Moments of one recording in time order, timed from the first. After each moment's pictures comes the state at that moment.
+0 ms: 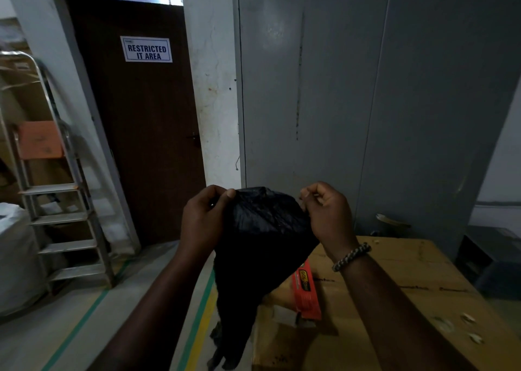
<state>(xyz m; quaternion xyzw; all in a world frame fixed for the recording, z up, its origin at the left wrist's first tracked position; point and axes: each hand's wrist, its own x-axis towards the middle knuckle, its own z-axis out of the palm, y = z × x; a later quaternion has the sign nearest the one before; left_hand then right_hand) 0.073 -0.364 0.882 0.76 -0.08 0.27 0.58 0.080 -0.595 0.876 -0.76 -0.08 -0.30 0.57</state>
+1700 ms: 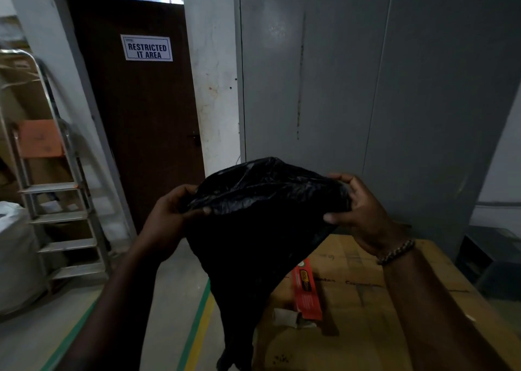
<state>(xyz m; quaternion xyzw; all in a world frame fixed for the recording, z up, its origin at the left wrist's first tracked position) 0.077 -0.296 0.884 0.72 -0.11 0.11 0.68 0.087 -0.671 0.878 -0.67 -0.16 -0.08 0.72</state>
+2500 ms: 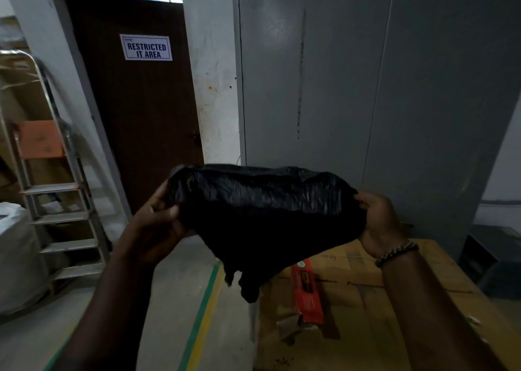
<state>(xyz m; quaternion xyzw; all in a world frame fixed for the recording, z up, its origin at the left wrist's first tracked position) 0.070 -0.276 0.890 0.46 -0.24 -0.10 0.85 0.101 -0.676 0.868 -0.54 0.09 -0.12 0.83</state>
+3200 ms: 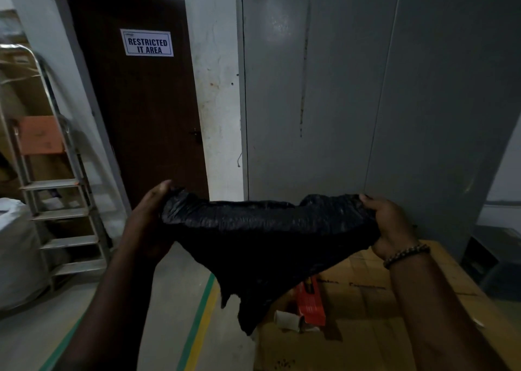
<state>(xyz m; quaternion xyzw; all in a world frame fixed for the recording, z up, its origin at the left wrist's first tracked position) 0.089 -0.271 0.876 0.54 0.02 0.10 0.83 0.110 -0.697 0.856 -0.57 0.14 -0.09 0.80</state>
